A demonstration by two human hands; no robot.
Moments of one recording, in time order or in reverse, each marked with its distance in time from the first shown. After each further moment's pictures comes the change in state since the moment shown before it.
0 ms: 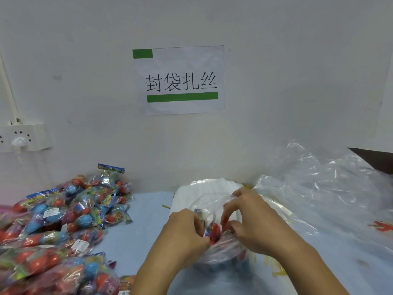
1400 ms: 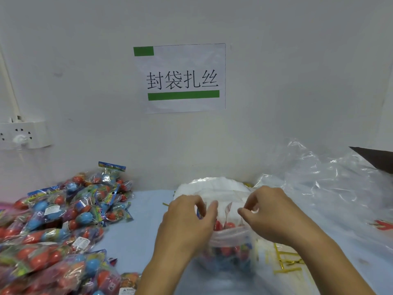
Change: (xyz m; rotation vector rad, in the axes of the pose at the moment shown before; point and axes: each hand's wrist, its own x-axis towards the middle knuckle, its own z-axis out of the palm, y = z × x) left_hand -0.003 0.012 0.000 -0.146 0.258 0.099; right_hand -0.004 0.008 -0.022 -0.053 0.065 0.170
